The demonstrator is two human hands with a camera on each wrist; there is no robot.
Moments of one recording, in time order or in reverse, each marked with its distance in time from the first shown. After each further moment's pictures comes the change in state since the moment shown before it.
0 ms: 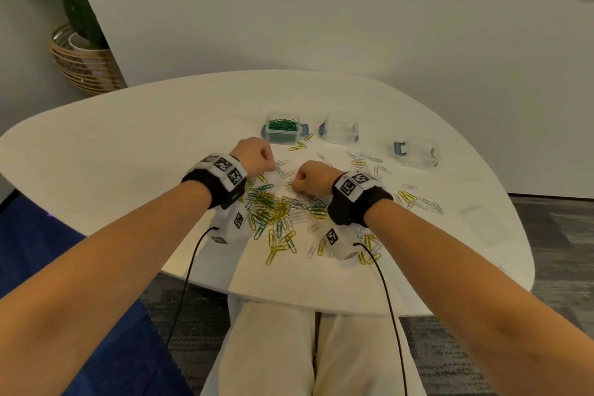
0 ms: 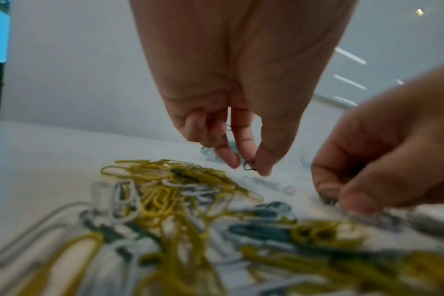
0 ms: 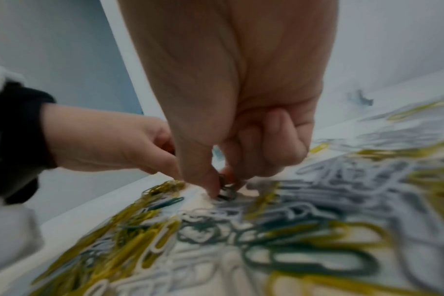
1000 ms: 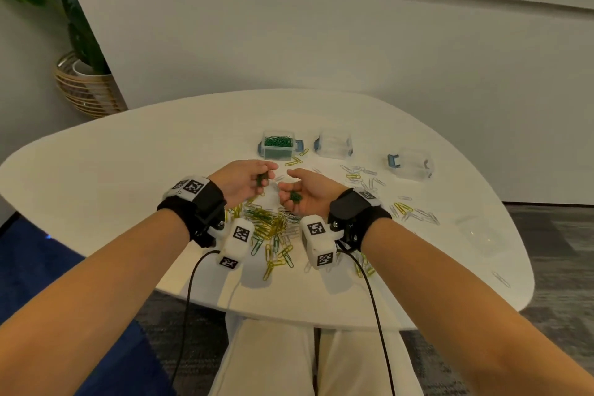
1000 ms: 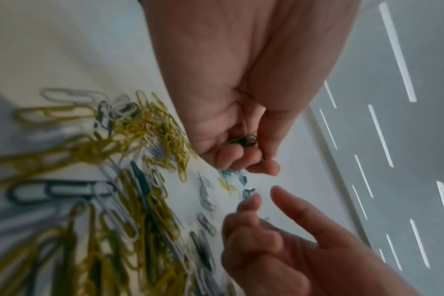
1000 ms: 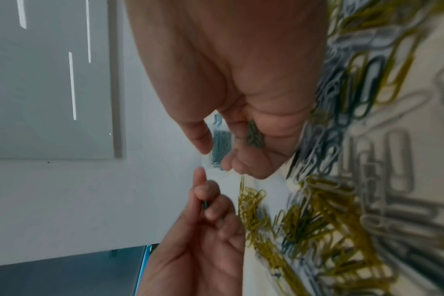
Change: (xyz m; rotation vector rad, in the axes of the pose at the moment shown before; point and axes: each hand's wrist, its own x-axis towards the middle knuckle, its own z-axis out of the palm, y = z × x) left_hand -0.029 0.001 -0.004 -1.158 -0.188 -0.176; right_hand -0.009 -0.012 0.008 1.590 -0.211 0.306
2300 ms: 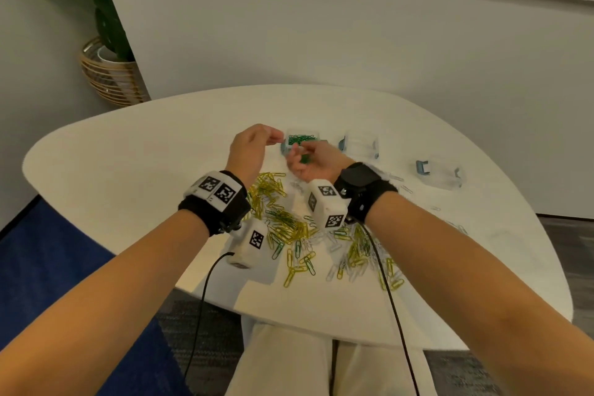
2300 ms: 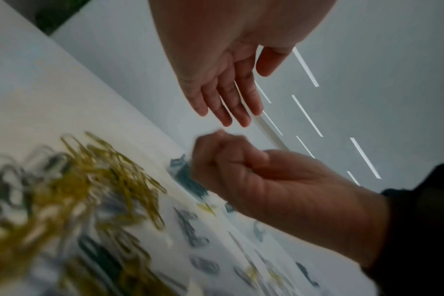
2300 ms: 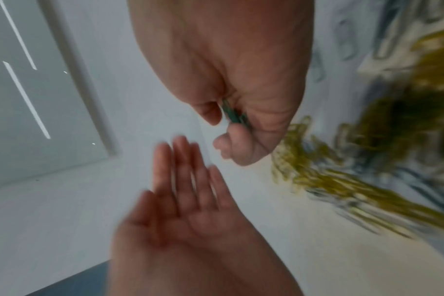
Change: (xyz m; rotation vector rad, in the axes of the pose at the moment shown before) left_hand -0.004 0.029 -0.007 0.271 0.459 0.494; right_hand 0.029 -0.049 0.038 0.323 -0.165 -0.050
